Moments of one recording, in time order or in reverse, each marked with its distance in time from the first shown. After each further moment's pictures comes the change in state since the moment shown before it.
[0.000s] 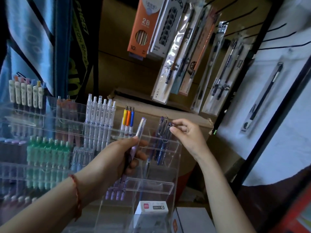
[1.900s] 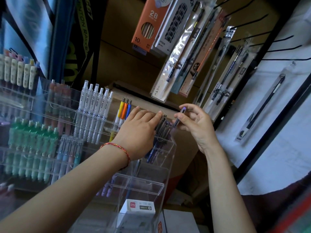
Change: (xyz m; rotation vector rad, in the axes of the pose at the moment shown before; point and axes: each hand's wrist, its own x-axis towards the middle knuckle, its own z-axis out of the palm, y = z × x) left_hand 0.061 0.002 0.029 1.568 0.254 0.720; right_hand 0.017 -0.012 -0.027 0.201 -0.019 -0.028
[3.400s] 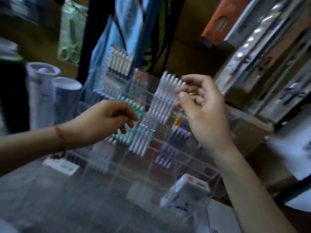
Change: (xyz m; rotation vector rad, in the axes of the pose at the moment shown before) left_hand -0.161 -0.103 -0.114 -0.704 -0.067 -0.426; right_hand -0.072 -0.094 0.156 -0.095 -0.178 -0.308
